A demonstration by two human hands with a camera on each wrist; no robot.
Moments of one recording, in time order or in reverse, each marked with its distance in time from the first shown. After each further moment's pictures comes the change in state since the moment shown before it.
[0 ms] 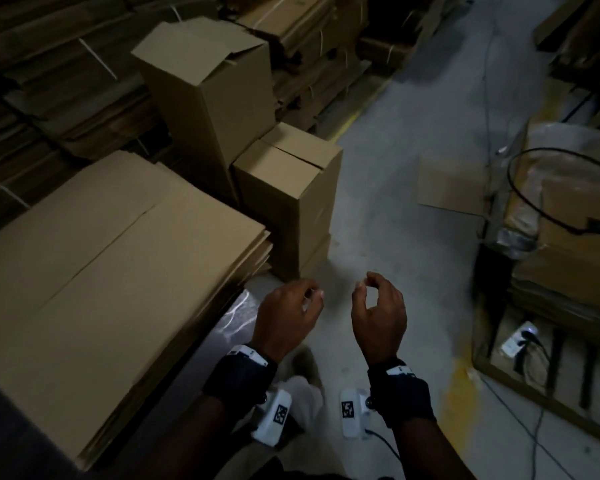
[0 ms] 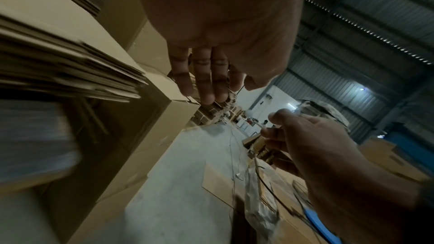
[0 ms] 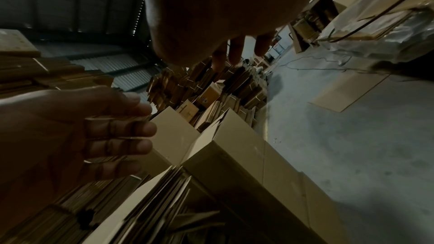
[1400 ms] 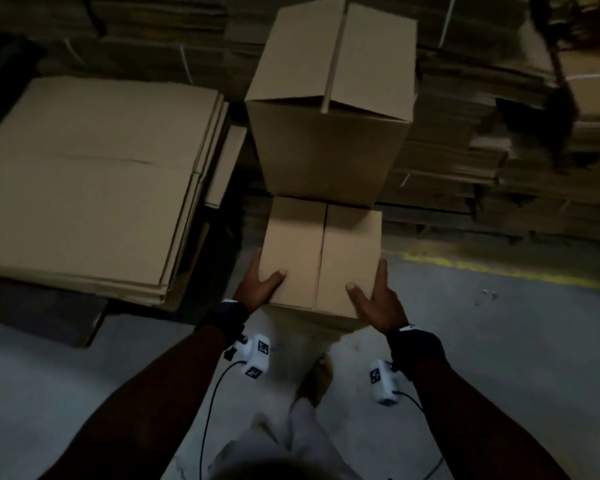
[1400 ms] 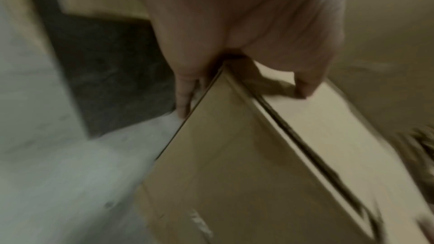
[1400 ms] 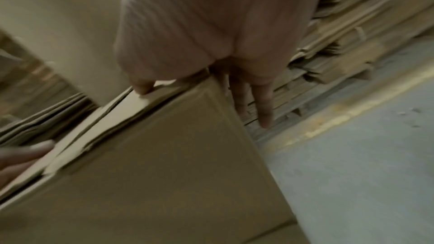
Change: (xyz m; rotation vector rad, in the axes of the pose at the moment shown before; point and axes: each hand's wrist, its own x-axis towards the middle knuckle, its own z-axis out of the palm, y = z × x) left_hand 0.369 -0.150 0.155 -0.527 0.781 -1.176; right_hand 0.520 0.102 0.387 -0.023 -1.678 -0.374
